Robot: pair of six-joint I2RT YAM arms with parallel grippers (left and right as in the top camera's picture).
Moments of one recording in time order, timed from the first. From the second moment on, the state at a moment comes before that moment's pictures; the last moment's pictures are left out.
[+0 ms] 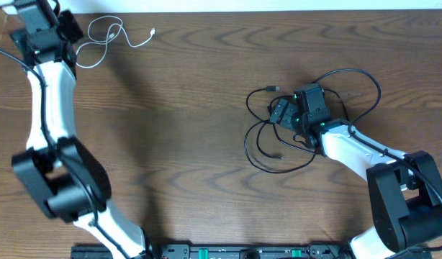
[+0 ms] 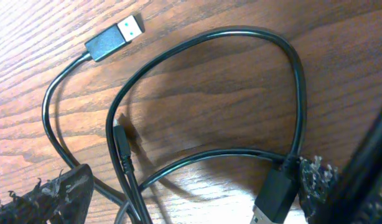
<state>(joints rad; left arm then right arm) 0.31 1.92 1.71 -0.30 -0.26 -0.05 0.33 1.74 0.85 -0.06 0.01 0.73</state>
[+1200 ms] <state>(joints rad) -0.52 2.07 1.60 -1.03 0.57 -0.03 0.17 1.03 0.84 -0.44 -0.07 0.59</state>
